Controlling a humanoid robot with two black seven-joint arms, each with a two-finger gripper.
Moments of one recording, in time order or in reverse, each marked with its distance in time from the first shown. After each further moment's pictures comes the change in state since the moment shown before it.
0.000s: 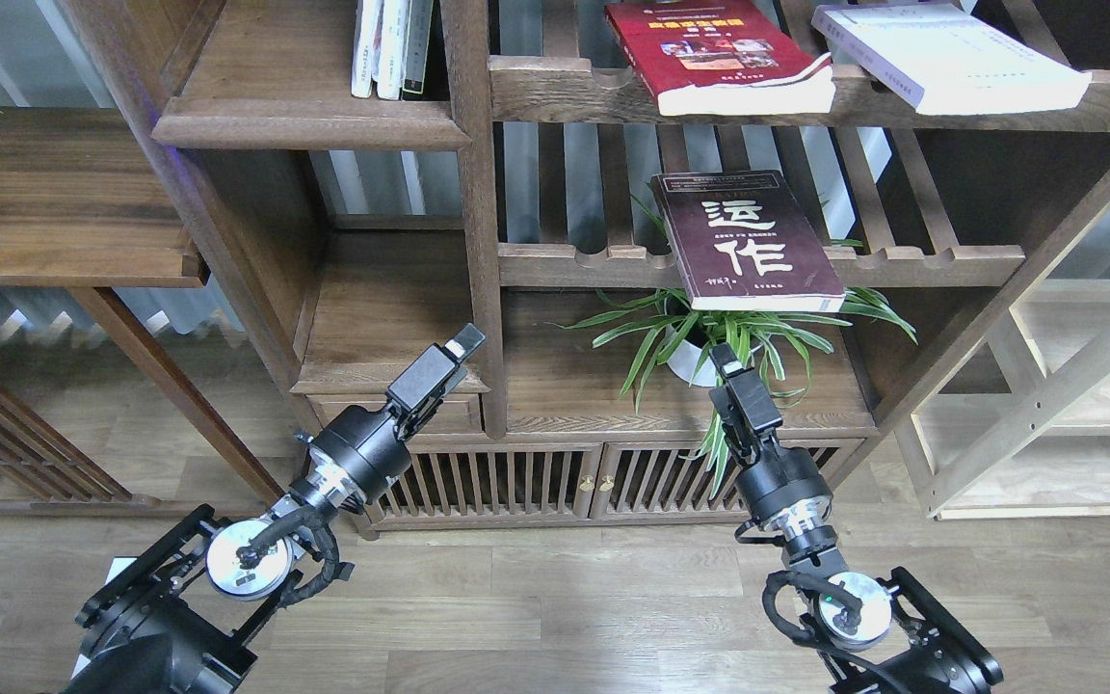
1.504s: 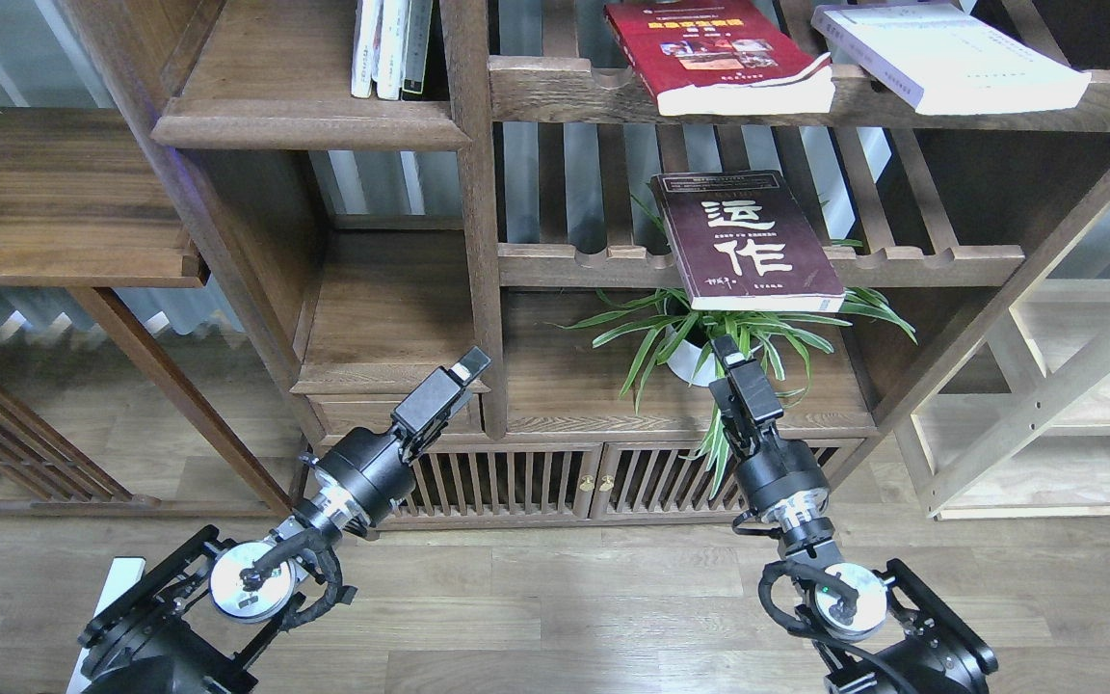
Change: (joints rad) left arm 0.040 0.000 0.022 -0.011 0.003 0.000 -0.007; right arm 0.031 0.000 -0.018 -0.019 0.040 0.000 0.014
